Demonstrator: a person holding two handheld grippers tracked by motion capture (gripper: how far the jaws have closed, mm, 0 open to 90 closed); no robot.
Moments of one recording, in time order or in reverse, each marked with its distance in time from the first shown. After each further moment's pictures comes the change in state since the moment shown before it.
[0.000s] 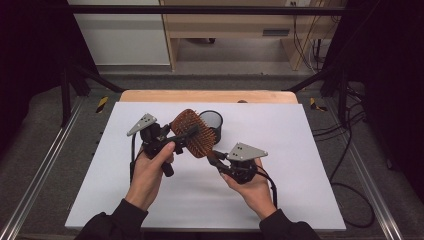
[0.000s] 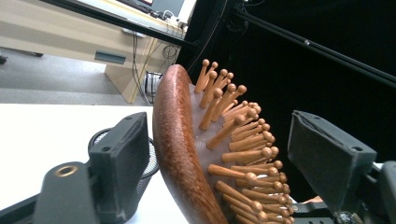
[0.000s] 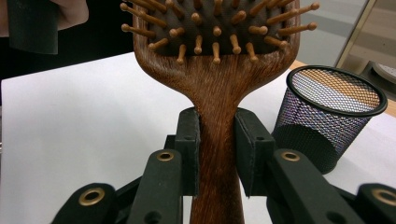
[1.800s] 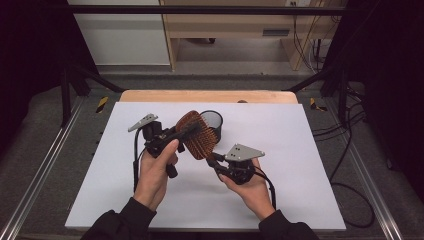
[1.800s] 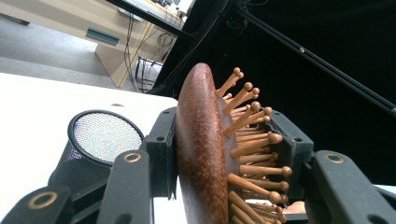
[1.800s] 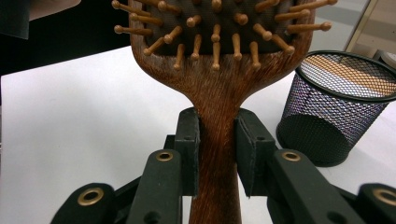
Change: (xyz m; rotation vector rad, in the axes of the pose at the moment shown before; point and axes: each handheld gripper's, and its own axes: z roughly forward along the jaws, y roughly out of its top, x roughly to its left) left arm -0.002 0.000 0.006 0.031 -0.009 -0.121; right arm 0.000 -0.008 0.008 0.023 0.012 0.026
